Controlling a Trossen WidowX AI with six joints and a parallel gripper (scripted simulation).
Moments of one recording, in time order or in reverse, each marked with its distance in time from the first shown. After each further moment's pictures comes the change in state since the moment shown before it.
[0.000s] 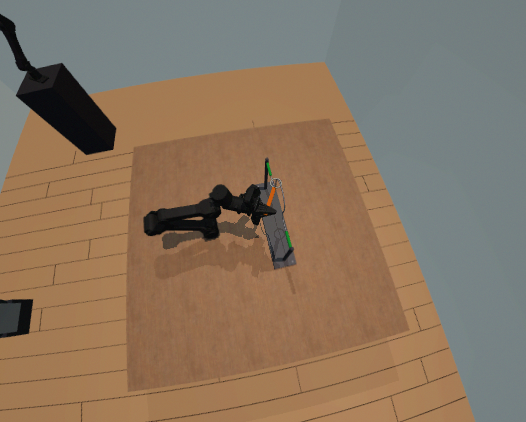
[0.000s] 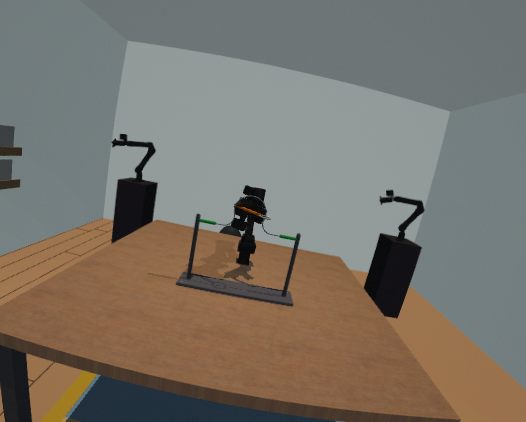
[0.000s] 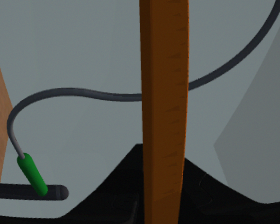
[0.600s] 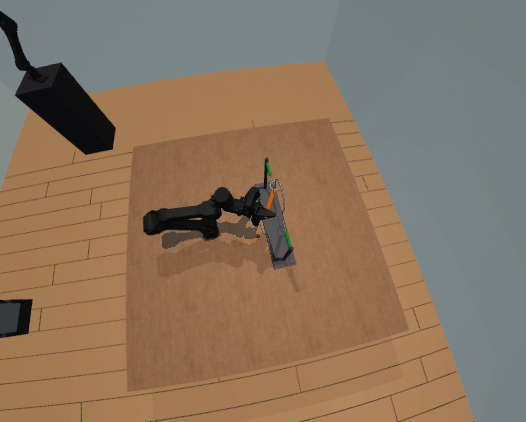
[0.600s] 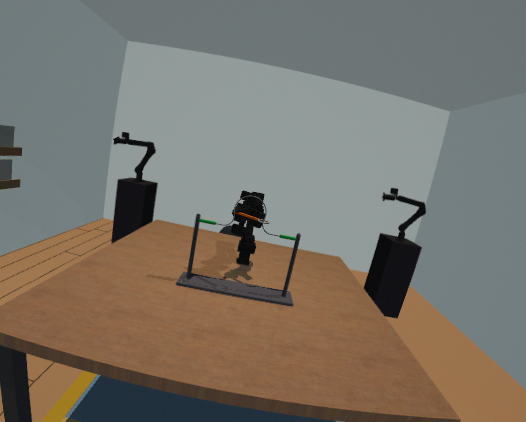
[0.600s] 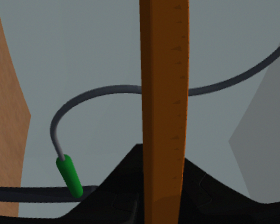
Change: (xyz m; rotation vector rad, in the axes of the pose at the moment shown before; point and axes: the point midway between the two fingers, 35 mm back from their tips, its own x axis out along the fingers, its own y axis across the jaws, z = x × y) arm -0.002 0.025 0.000 0.058 0.000 0.035
